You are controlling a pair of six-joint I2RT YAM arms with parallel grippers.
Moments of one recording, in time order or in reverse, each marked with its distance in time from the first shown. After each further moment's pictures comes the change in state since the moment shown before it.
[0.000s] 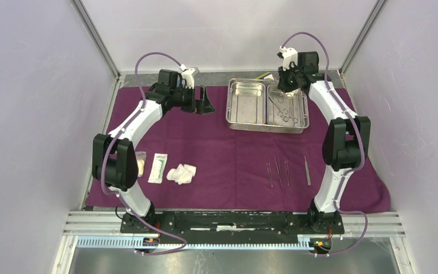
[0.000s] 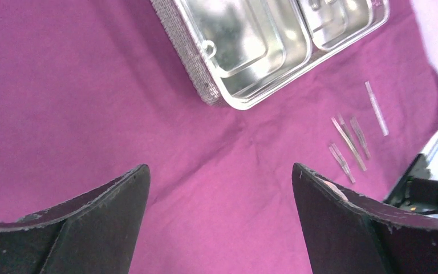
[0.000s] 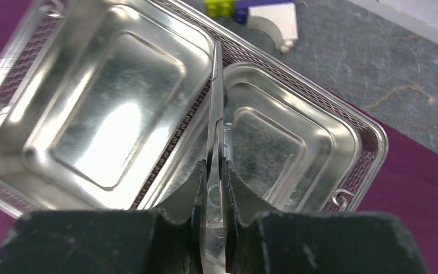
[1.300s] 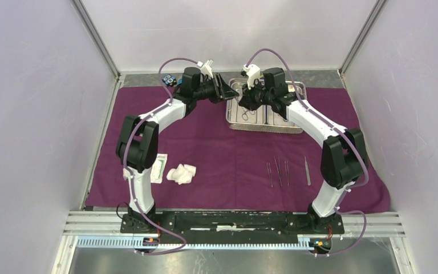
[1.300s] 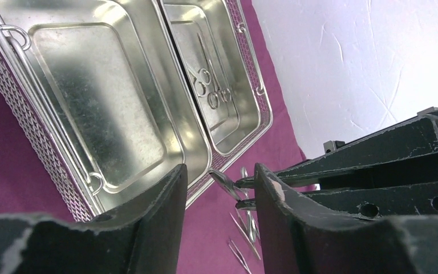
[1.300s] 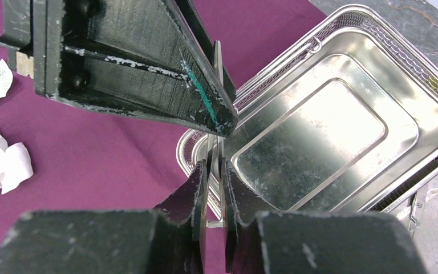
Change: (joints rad) left arm -0.129 0.301 0.110 0.590 0.074 -0.632; right arm 0.316 -0.217 -0.308 0.245 -0.140 0.113
